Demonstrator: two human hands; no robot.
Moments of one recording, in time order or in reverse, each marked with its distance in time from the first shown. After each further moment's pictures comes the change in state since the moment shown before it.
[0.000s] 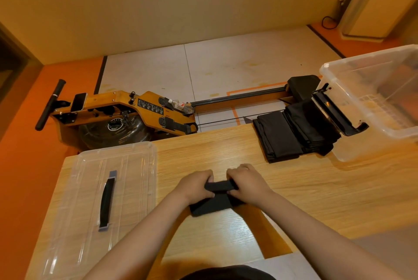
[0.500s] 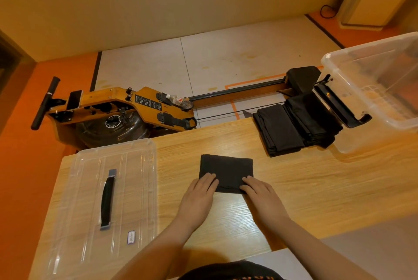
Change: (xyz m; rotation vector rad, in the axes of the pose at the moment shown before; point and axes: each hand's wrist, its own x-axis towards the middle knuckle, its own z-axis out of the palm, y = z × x) left_hand -0.013 -0.029 0.077 0.463 0.340 0.175; right_hand -0.058 0.018 0.069 -0.011 0.064 0.198
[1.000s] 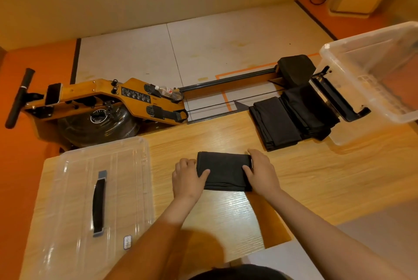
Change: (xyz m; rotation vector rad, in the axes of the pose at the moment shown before) left_hand 0.045 -0.018 -0.024 -0.361 0.039 -0.529; right_hand 0.059 0.003 -0.022 0.358 0.133 0.347
